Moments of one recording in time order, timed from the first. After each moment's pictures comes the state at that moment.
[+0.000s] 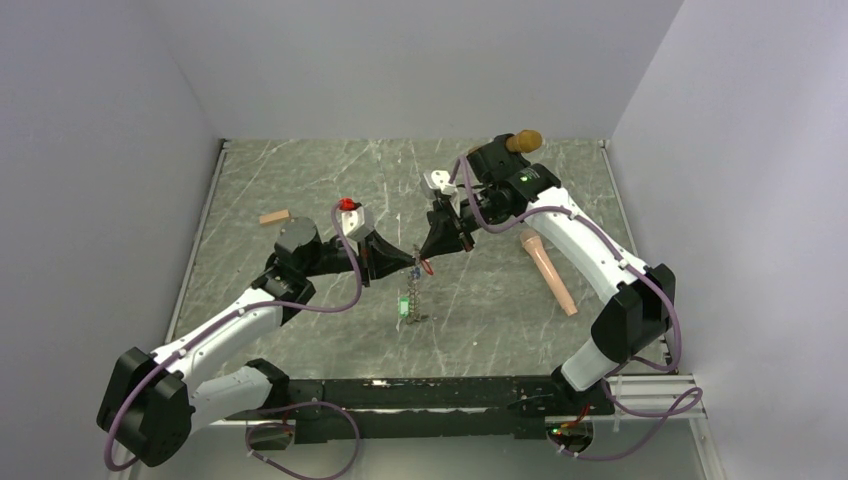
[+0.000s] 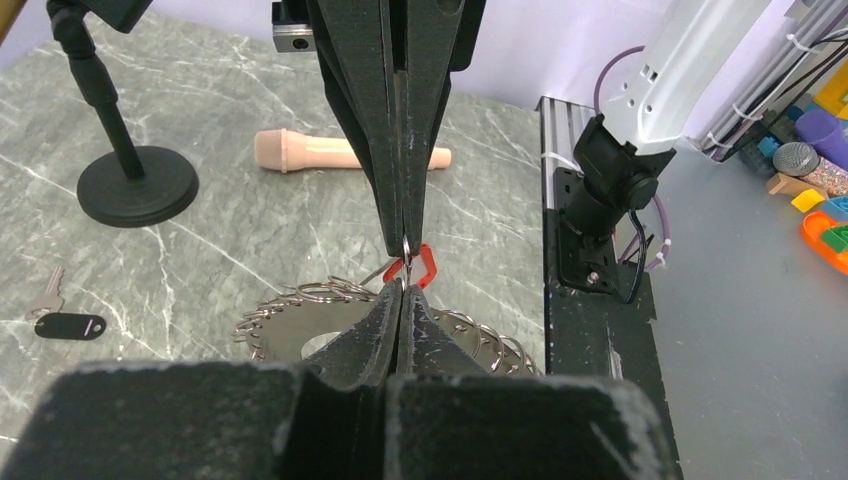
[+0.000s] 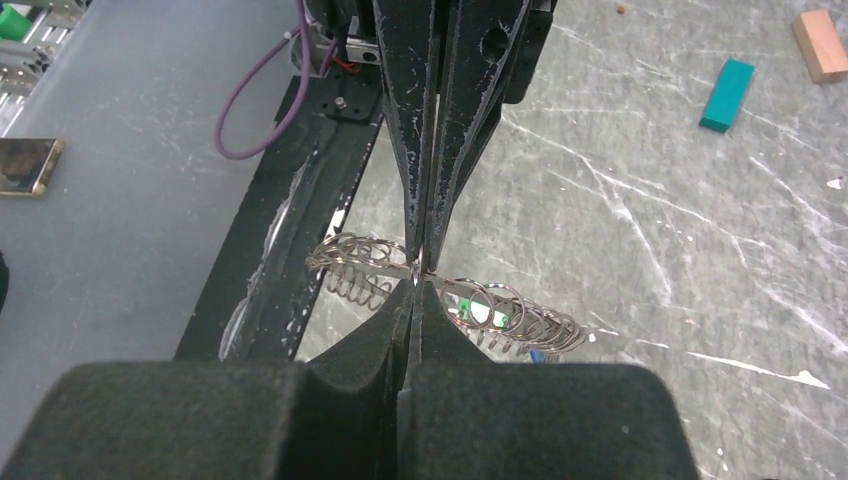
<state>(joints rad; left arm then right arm) -0.55 1.06 0.62 0.47 0.85 -0.18 0.55 1.59 1.52 -0.97 -1.19 -0.85</state>
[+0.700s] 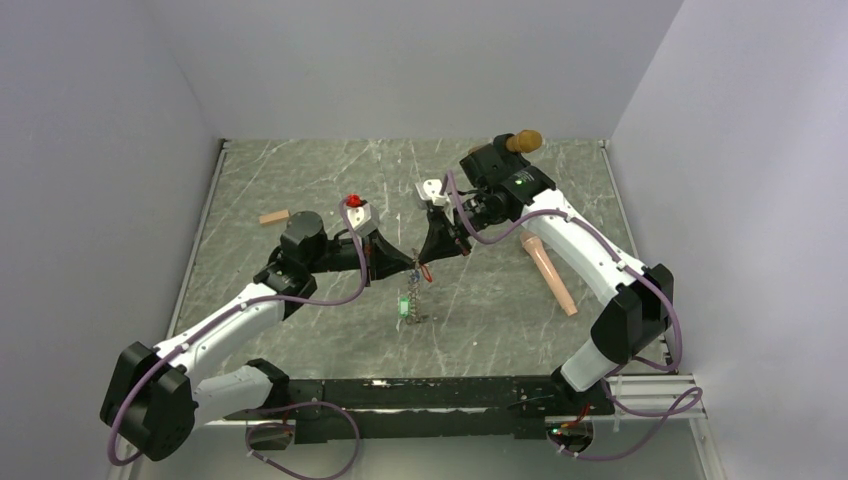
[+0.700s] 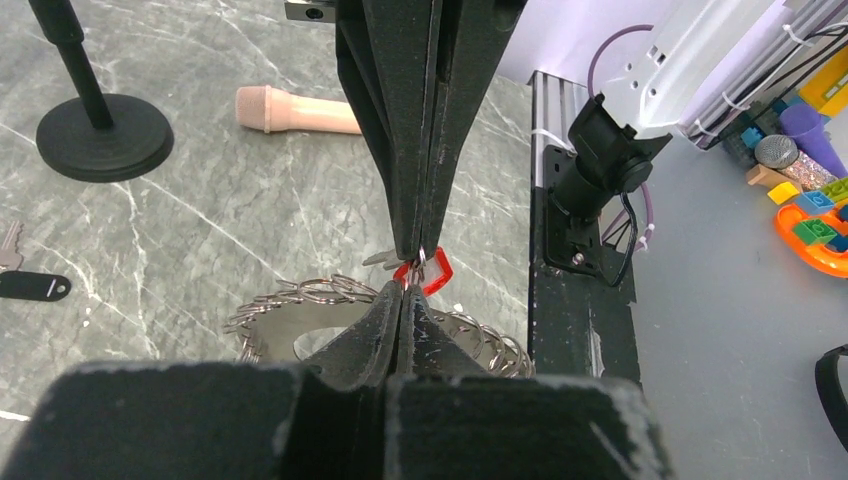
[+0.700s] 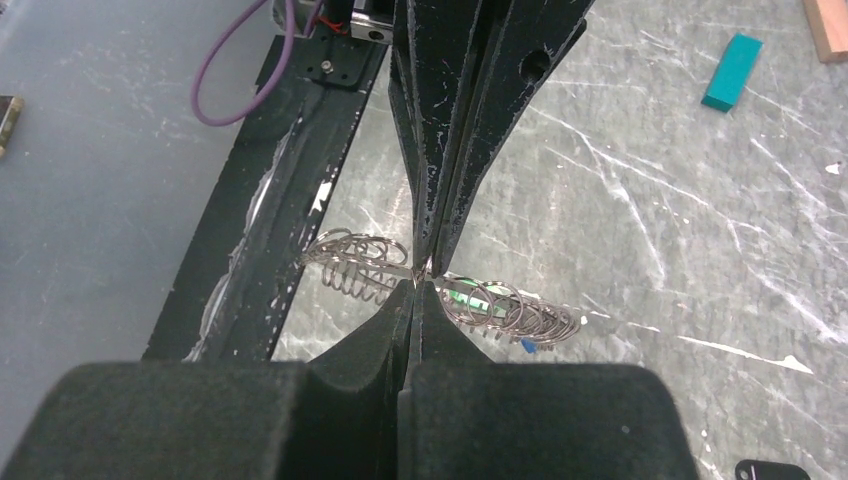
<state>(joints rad) -0.54 1.09 0.66 0.36 0.87 -0.18 0.59 1.59 1.52 -1.00 -1.10 -0.90</state>
